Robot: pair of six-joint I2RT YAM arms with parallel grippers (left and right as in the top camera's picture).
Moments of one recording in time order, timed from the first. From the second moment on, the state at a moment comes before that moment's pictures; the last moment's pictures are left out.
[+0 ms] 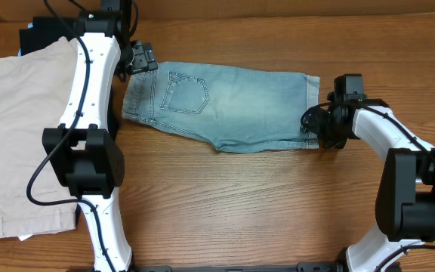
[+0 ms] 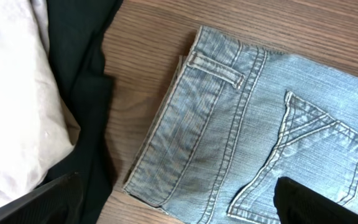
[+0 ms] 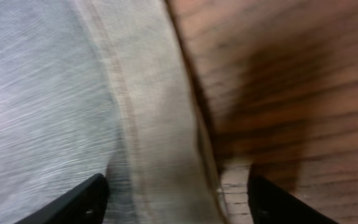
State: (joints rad) left arm -0.04 2.25 2.22 -1.27 -0.11 -0.34; right arm -0.02 1.86 1.11 -0.60 -0.17 0.40
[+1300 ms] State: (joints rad) left arm -0.04 2.25 2.22 -1.39 0.01 -0.32; right arm -0.33 1.85 1.26 -0.80 -0.41 0.27
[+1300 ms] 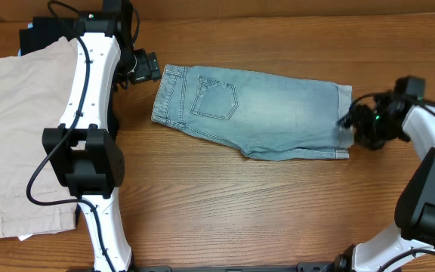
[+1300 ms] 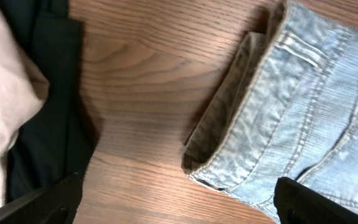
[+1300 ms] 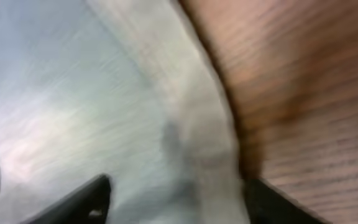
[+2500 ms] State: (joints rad) left arm -0.01 2.25 1.78 -0.90 0.42 0.19; right arm -0.30 1.86 1.35 -0.76 -0.41 0.17
